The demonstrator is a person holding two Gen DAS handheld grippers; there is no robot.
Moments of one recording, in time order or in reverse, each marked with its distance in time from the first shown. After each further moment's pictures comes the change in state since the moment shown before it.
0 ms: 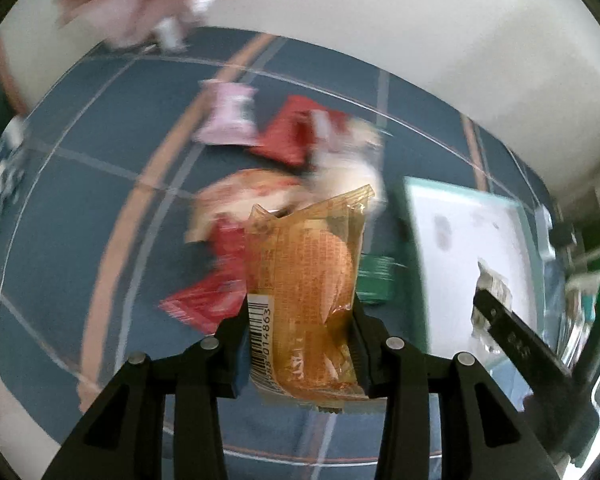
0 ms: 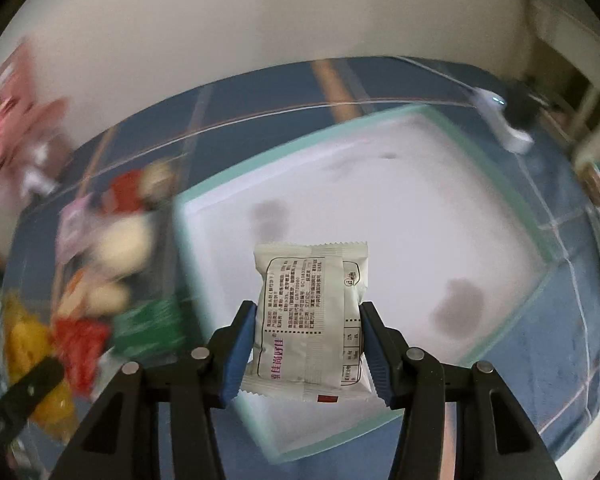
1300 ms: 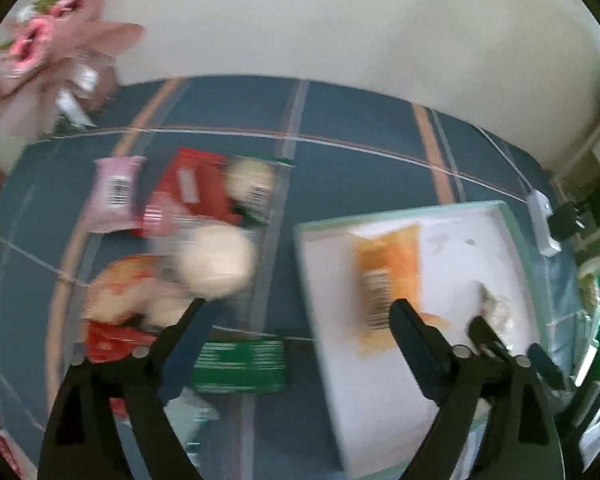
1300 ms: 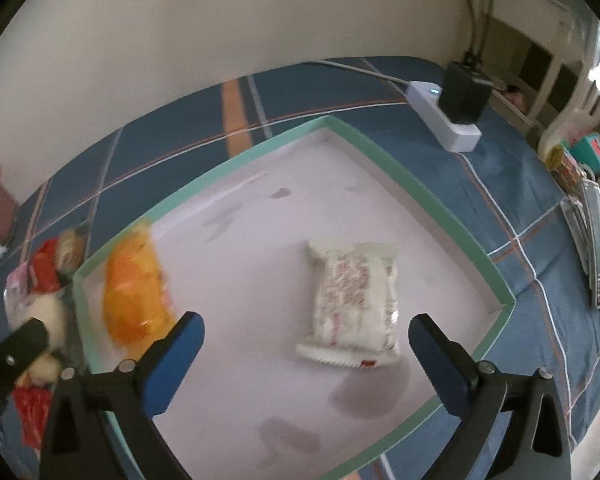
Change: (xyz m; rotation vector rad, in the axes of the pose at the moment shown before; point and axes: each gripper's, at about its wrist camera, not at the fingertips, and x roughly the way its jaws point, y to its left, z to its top) left arm 0.028 -0.095 0.040 0.155 -0.098 0.067; right arm 0.025 -0.061 0.038 0.069 -0.040 -0.073
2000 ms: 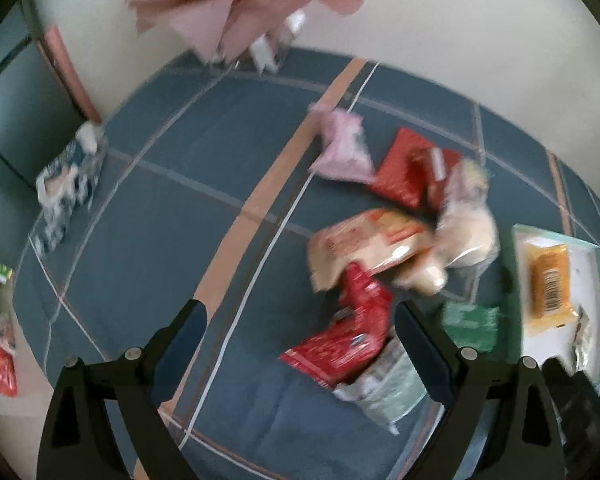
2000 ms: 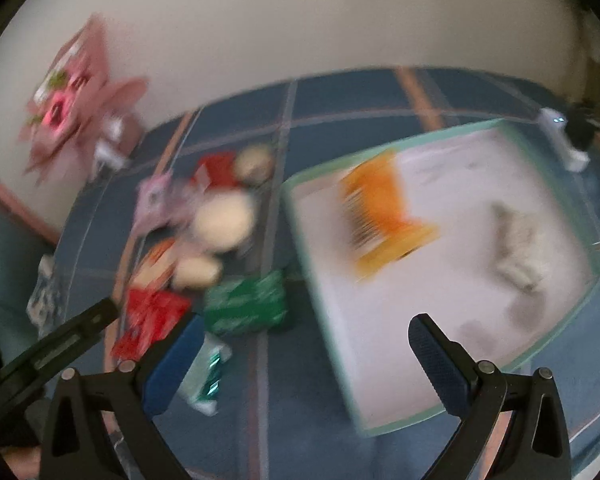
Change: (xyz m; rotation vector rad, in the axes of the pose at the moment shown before) left arm -0.017 0.162 -0.052 -0.255 0.045 0.220; right arm -0.060 0.121 -0.070 -0.231 0.063 0.324
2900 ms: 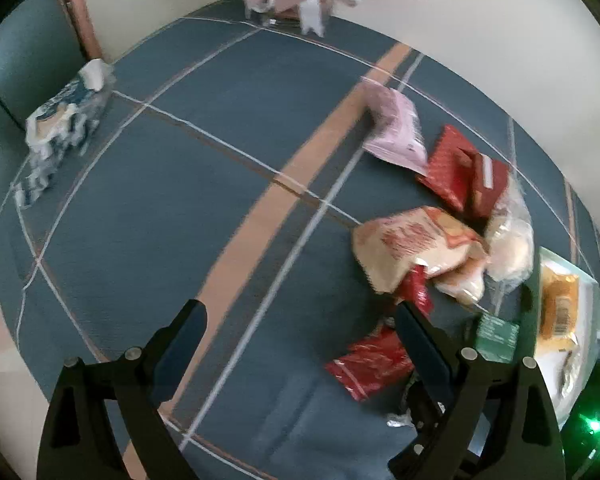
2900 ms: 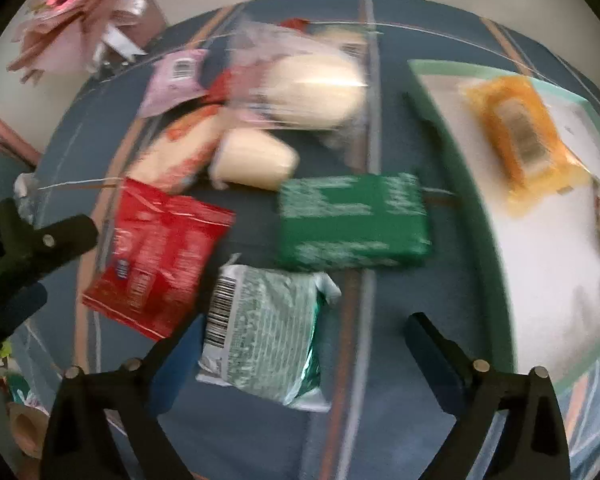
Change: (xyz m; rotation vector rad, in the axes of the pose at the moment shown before) left arm 0.029 0.039 0.006 -0.120 0.082 -0.083; right arm 0.088 0.069 -0.031 -0.108 0.207 -0.073
